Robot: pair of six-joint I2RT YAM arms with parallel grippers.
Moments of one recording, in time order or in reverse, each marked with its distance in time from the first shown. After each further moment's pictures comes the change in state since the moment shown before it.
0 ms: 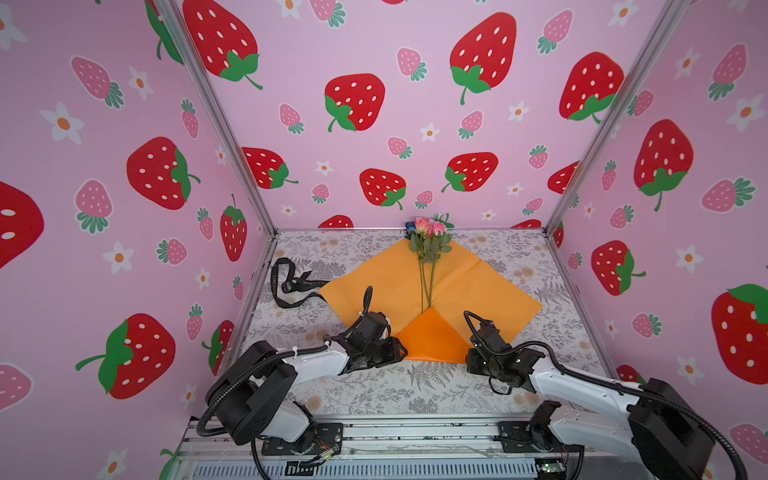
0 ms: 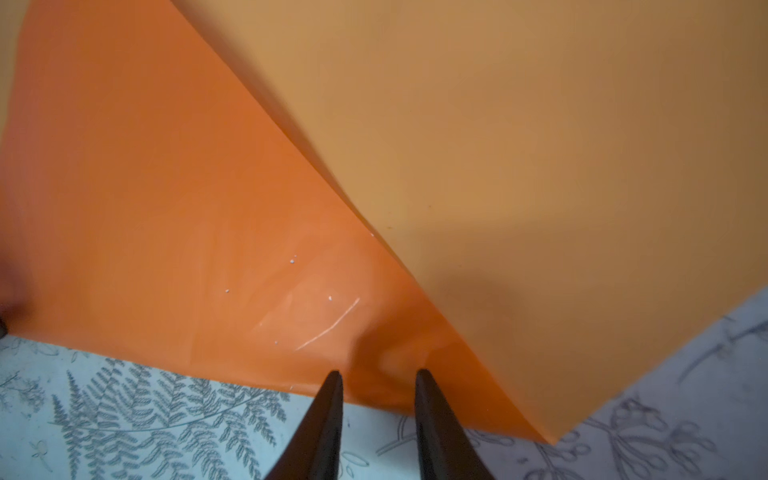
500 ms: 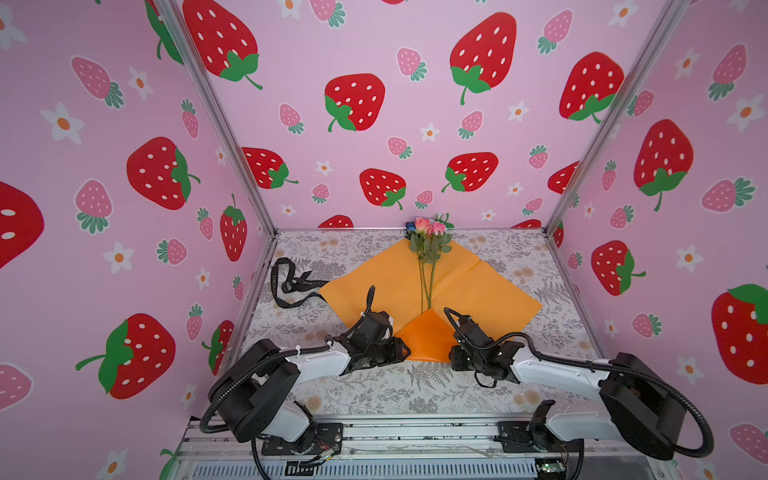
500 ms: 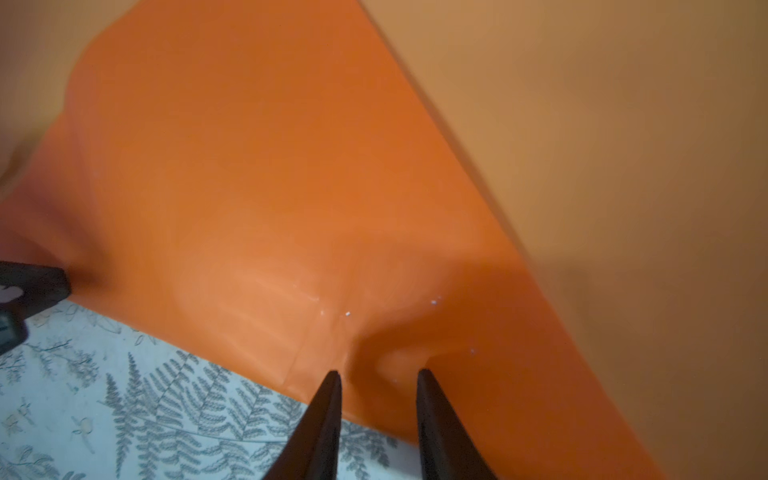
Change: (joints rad) left arm -0.016 0.023 0.000 0.061 0.007 0.023; right arm 0.088 0.184 0.104 0.099 -0.021 -0.091
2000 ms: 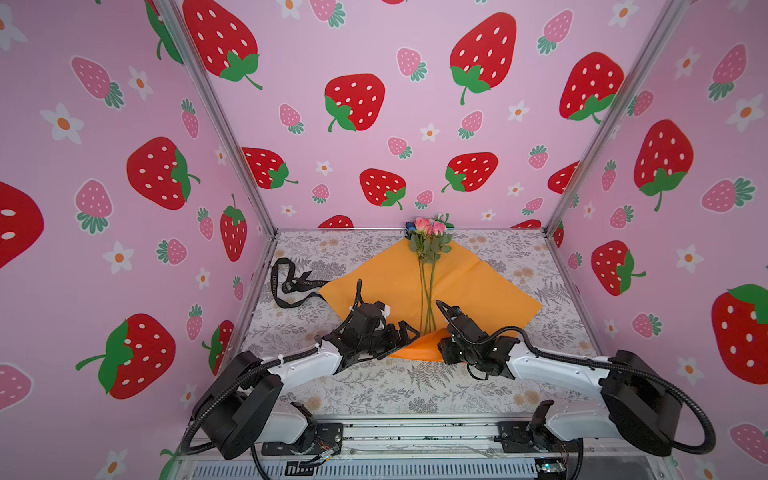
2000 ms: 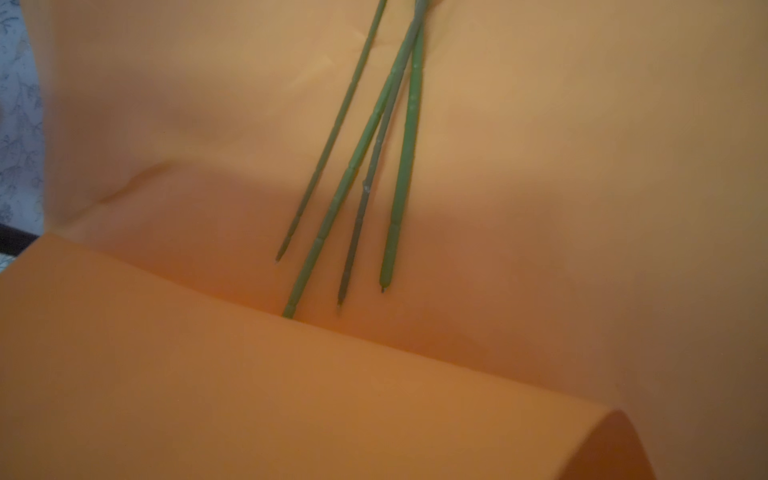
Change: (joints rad) left arm 0.052 -0.130 -0.001 0.066 0.085 -0.148; right arm 0.036 0.059 0.101 0.071 0.023 -0.115
